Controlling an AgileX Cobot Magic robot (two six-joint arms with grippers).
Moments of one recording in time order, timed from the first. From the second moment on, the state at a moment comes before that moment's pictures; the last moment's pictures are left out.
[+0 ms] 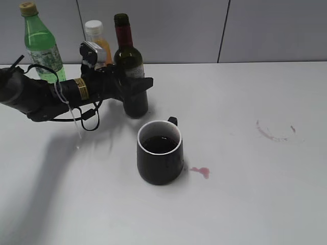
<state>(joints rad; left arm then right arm) -0.22 2.36 -1.30 0.80 -1.06 -0.43 -0.10 0.00 -0.41 0.20 0.94 -0.14</state>
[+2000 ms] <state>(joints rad) 0.03 1.10 -0.98 0.38 0.81 -0.02 -0.10 0.00 -0.41 0.20 0.94 -0.14</state>
